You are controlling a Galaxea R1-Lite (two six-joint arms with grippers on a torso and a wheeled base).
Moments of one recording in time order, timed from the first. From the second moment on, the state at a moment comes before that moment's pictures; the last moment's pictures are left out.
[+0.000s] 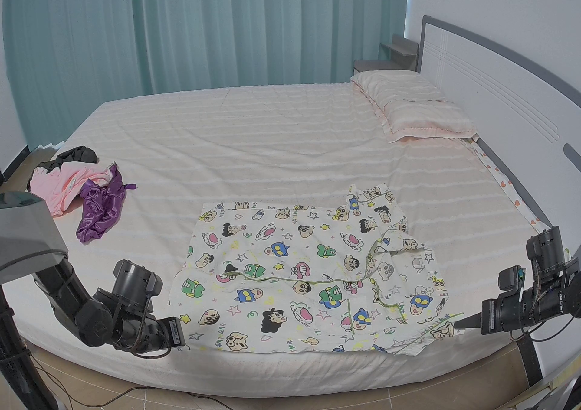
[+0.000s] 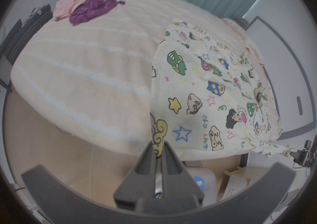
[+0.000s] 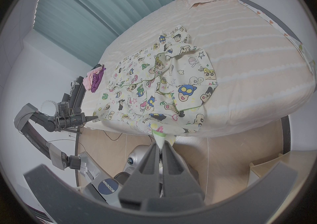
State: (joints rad) left arm -0.28 1.95 -0.44 -0.37 0.02 -0.57; right arm 0.12 1.55 -0.36 -0.23 0.42 0.24
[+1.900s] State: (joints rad) left arm -0.27 2.08 -0.42 -0.49 -0.02 -0.27; right arm 0.11 1.52 -0.37 -0.04 0.46 0.04
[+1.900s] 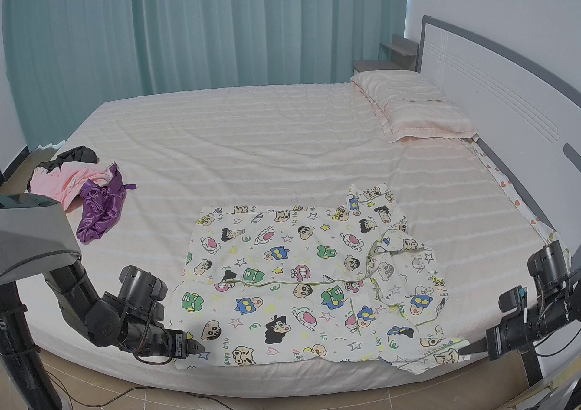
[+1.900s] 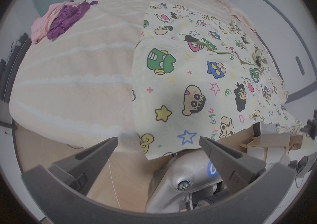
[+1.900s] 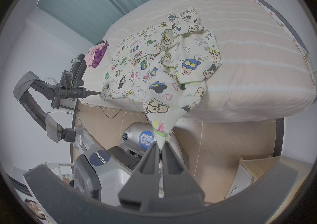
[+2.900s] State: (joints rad) left arm -0.71 2.08 -0.39 -0.88 0.12 -0.31; right arm 0.08 1.46 -0.62 -0.11 0.56 0.28
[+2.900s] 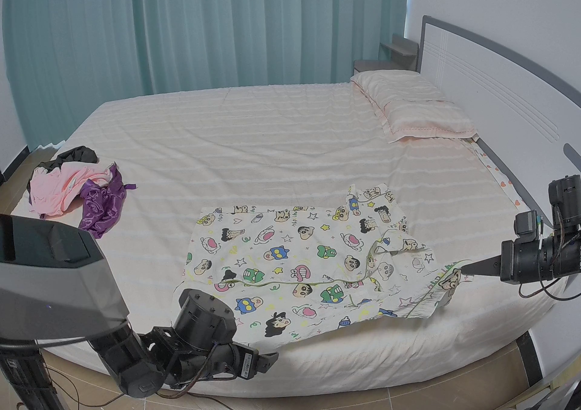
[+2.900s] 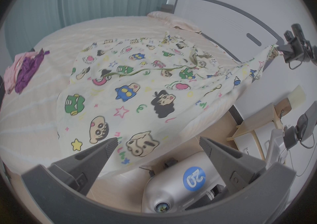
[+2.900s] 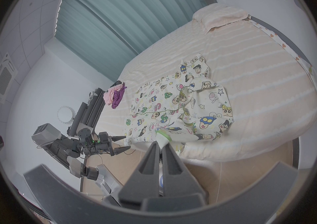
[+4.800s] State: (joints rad) left arm -0.69 2.46 -0.11 -1.55 0.58 0.00; right arm 0.09 1.41 -0.62 -0.09 0.55 0.34
